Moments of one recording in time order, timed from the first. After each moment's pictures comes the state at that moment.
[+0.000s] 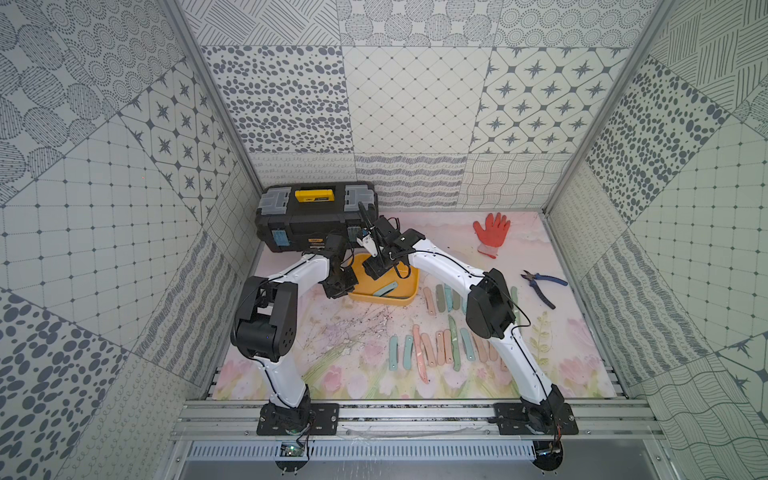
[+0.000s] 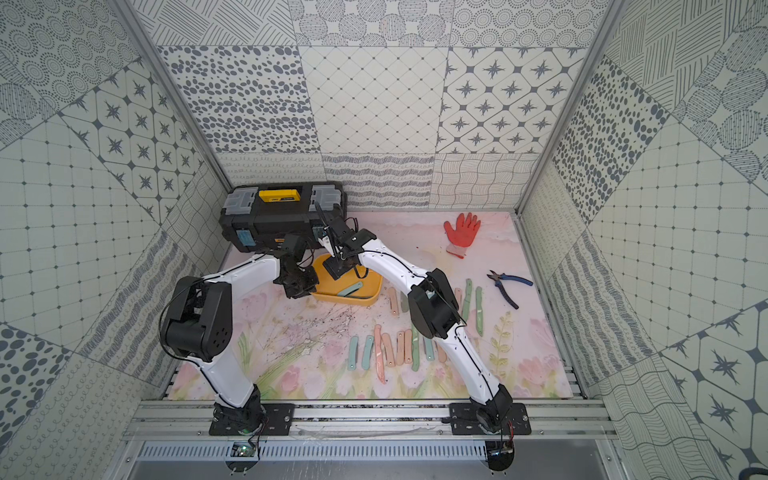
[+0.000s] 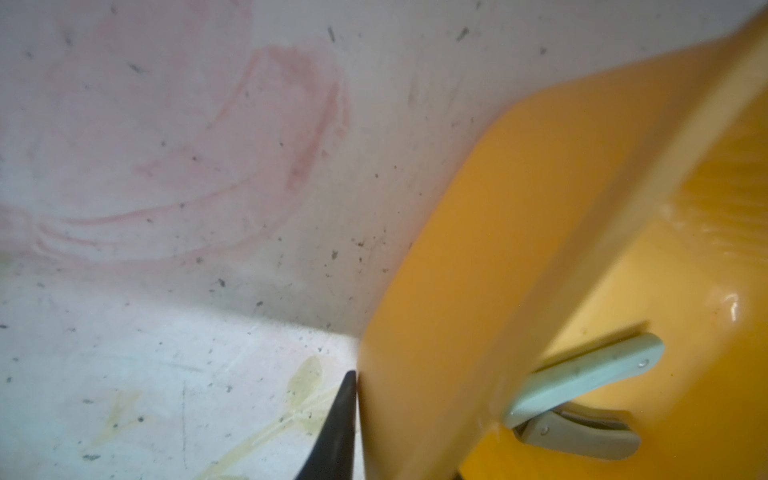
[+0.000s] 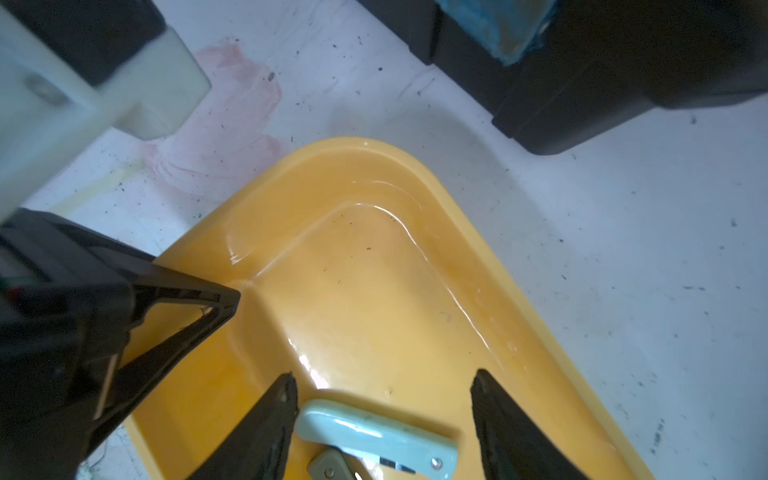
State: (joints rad) left arm -0.23 1.79 1.17 -0.68 0.13 -0.65; right arm 0.79 2.41 2.30 -0.91 -0.04 -0.01
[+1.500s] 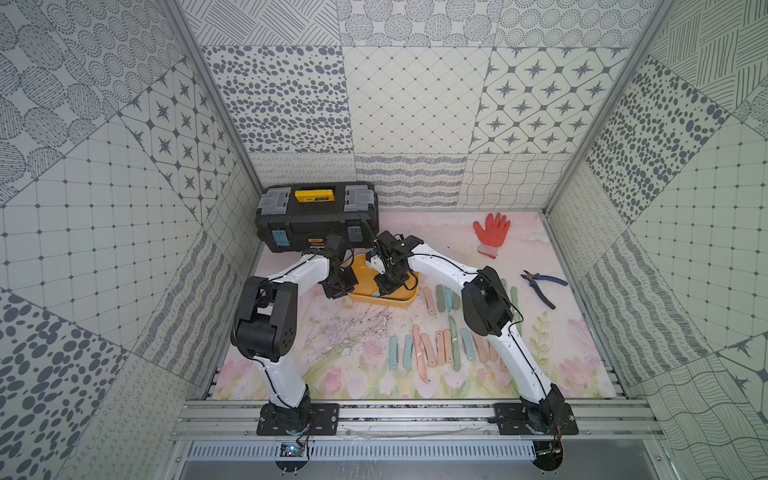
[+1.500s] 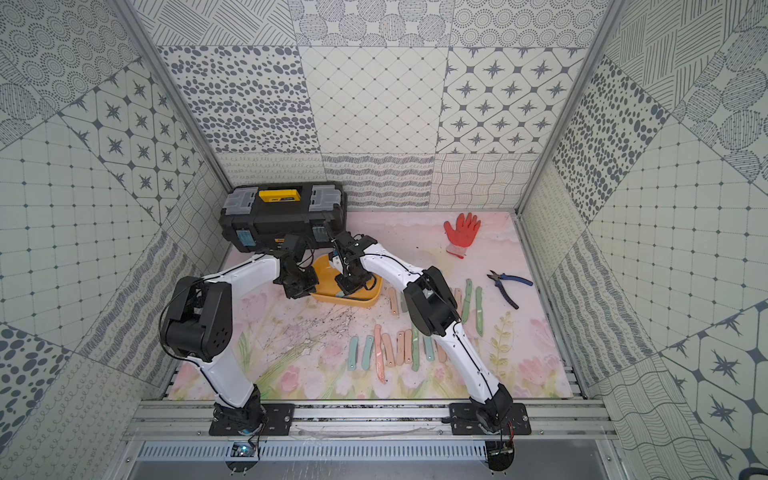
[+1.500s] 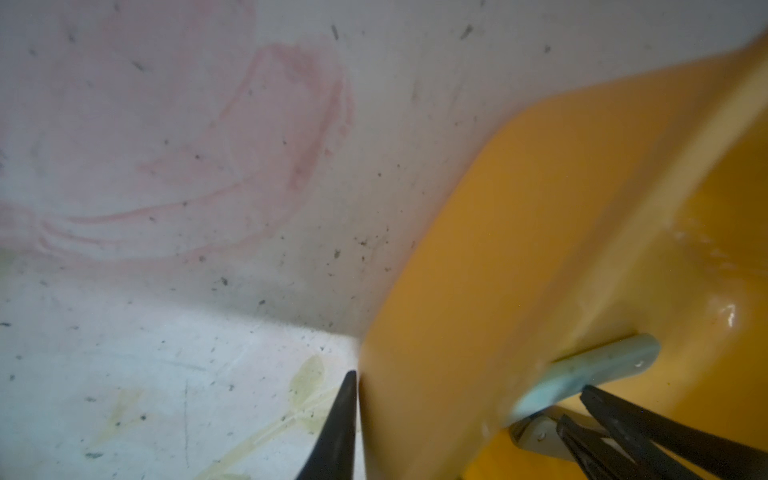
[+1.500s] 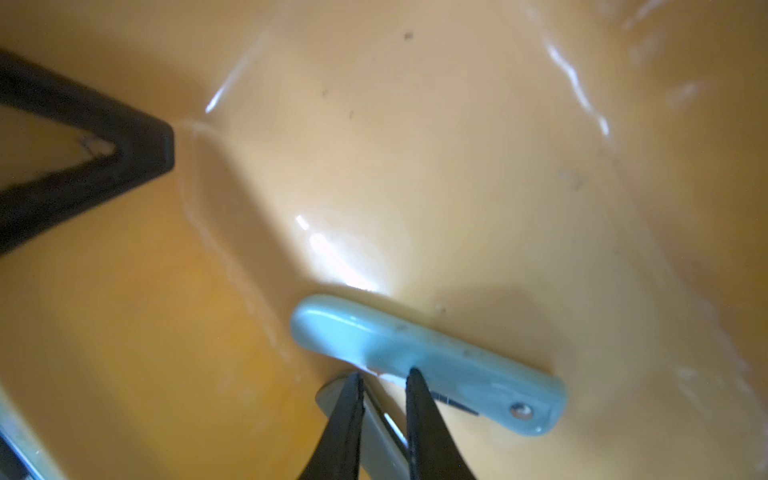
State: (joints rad) left arm -0.23 1.79 1.17 -0.69 0.13 -0.64; right arm 0.78 2.44 2.17 -1.04 -0.24 0.02
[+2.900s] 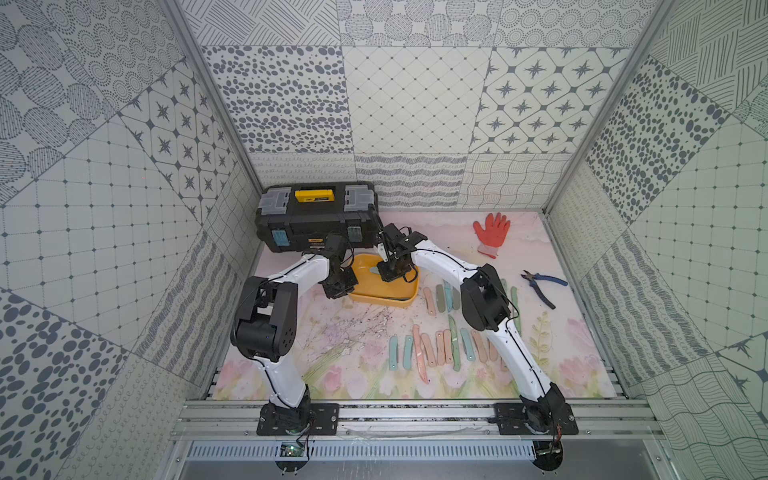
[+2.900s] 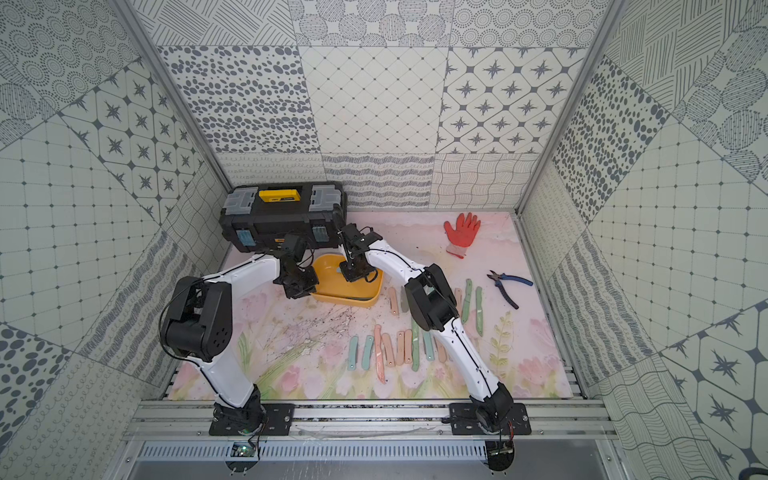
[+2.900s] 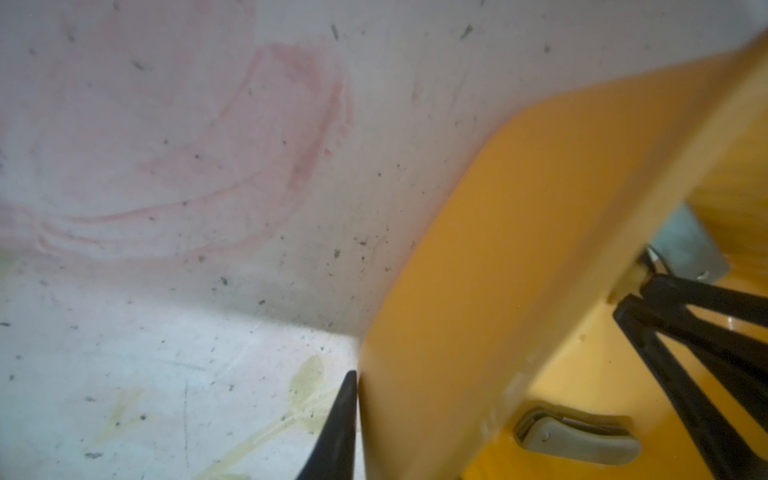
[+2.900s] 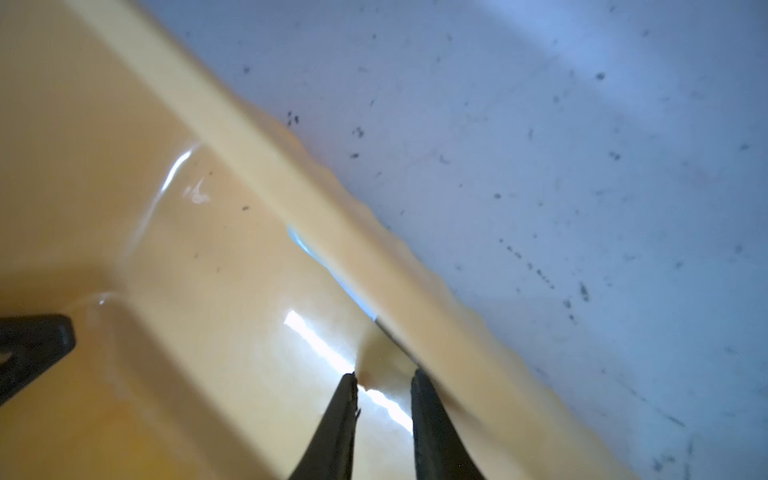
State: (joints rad) left arm -0.23 1.79 1.17 -0.69 0.13 -0.65; right arm 0.73 2.49 2.22 -0.91 -0.16 0.17
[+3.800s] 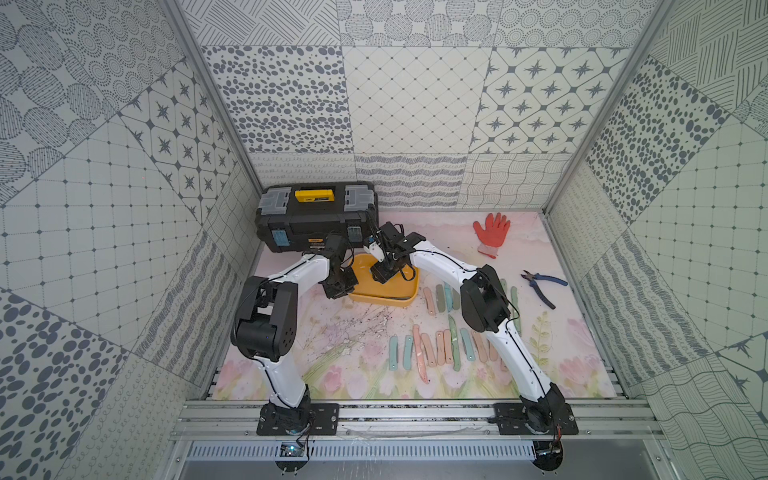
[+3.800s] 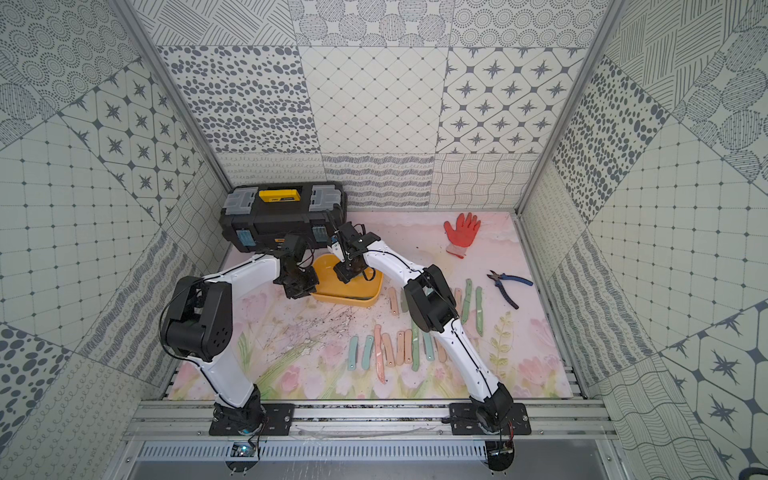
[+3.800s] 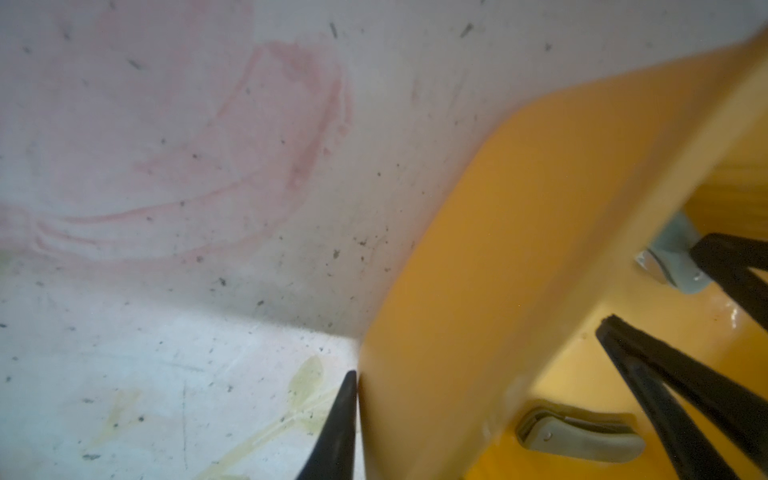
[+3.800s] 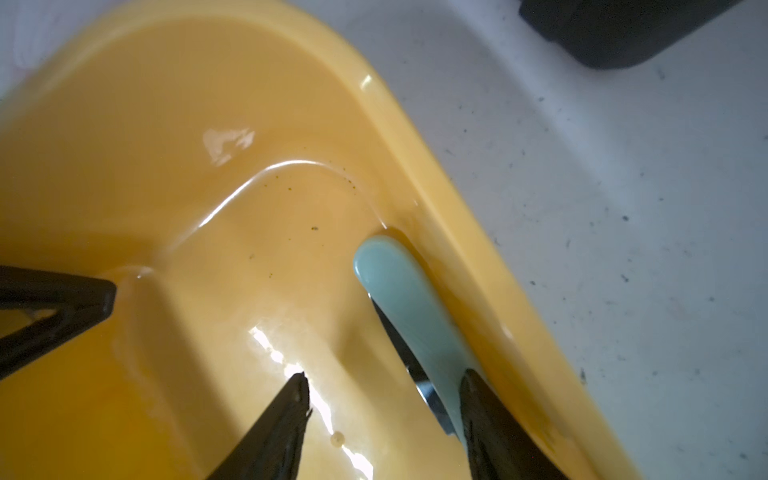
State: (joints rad) left arm -0.23 1.79 1.17 -0.68 0.13 -0.65; right arm 0.74 2.52 2.28 -0.87 -0.13 -0.07
